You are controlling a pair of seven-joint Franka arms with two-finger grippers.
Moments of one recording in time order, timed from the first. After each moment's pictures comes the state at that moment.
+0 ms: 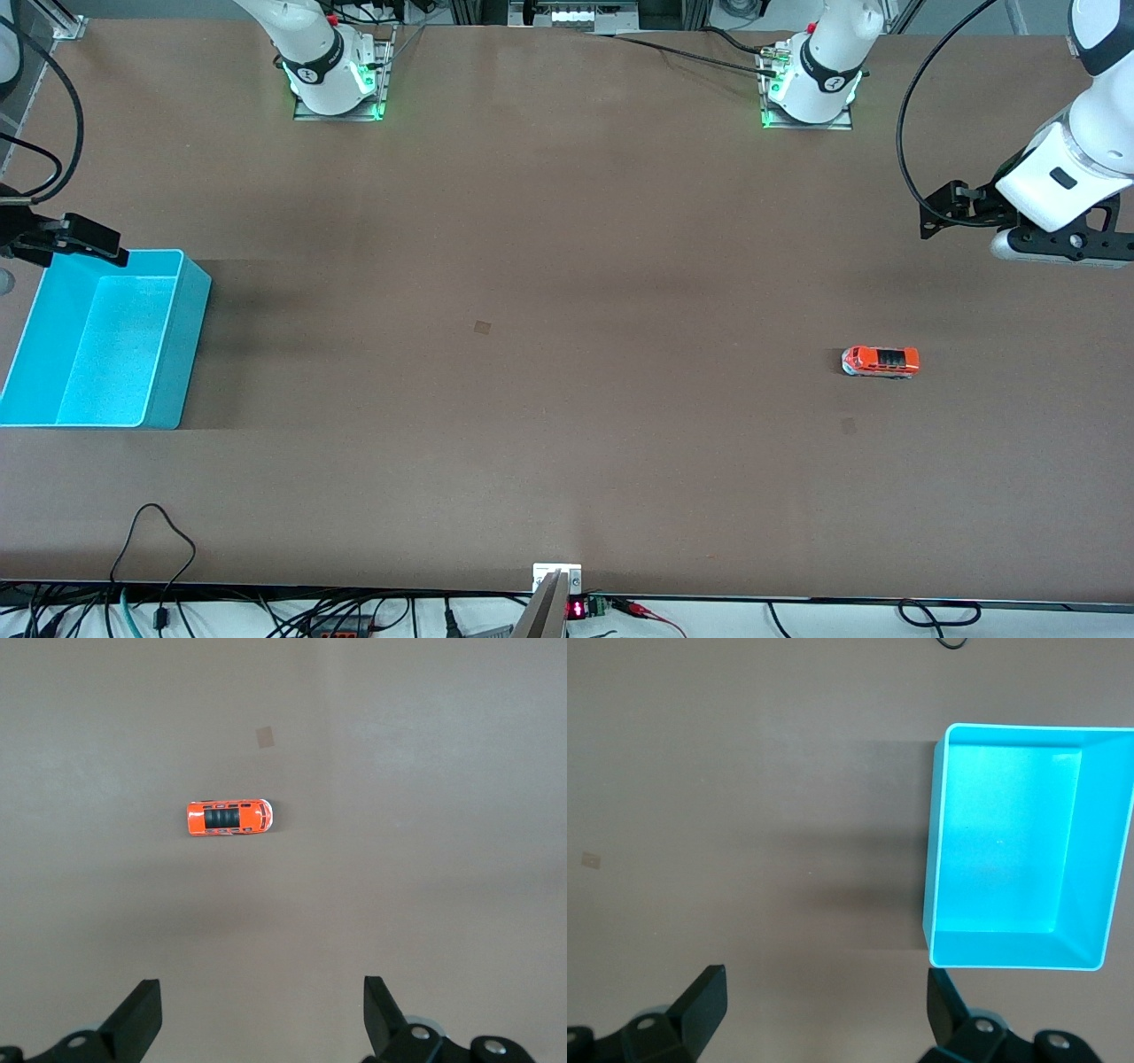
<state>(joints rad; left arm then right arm) -0.09 0.00 0.03 -1.69 0.02 1.63 0.01 0.00 0.15 -0.08 -1.51 0.00 1.62 -0.10</state>
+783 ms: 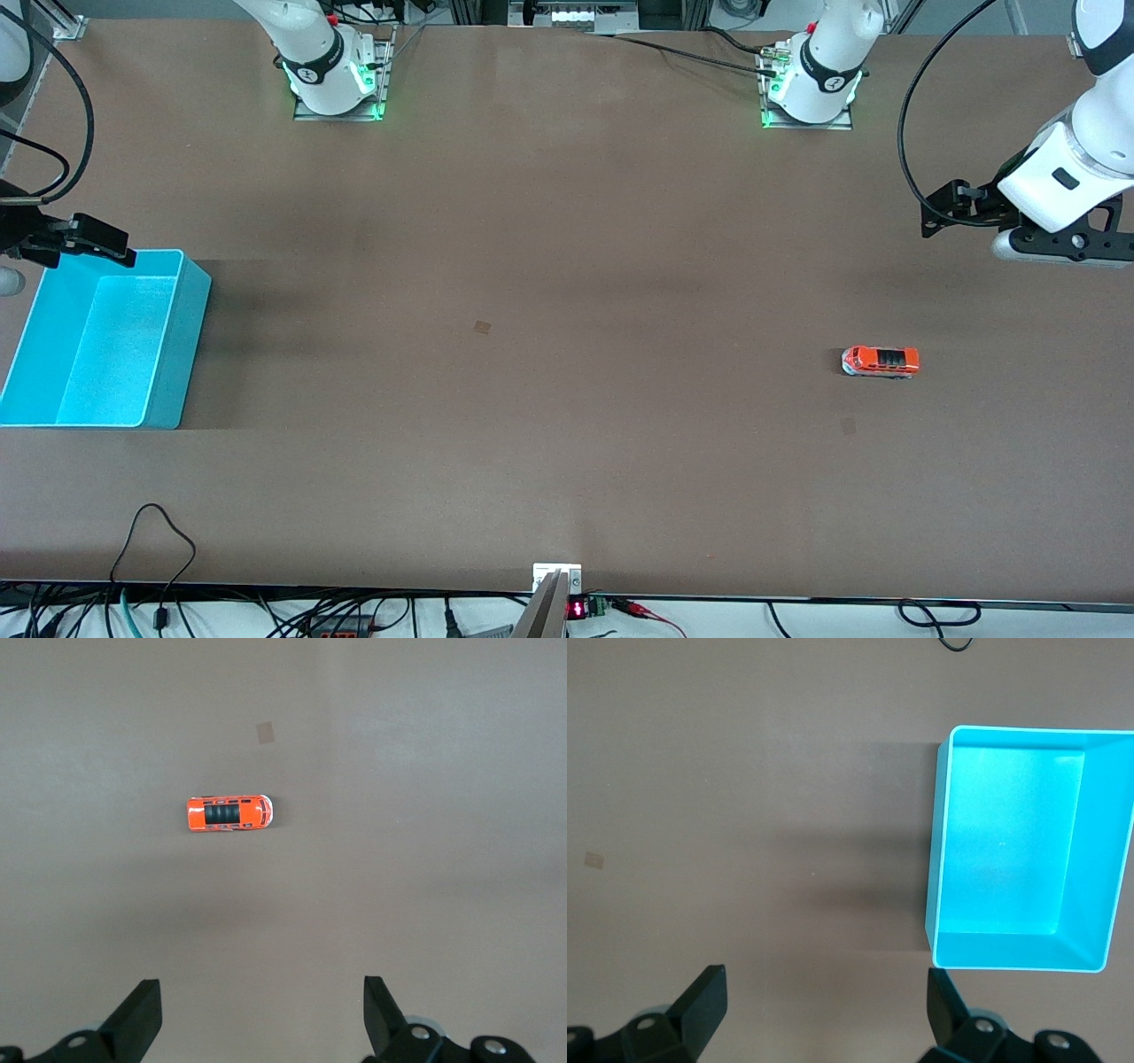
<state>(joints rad) -0.09 0.01 0.03 -1.68 0.02 1.61 0.01 0.00 0.15 -0.09 -1.51 0.00 1.62 -0.10</state>
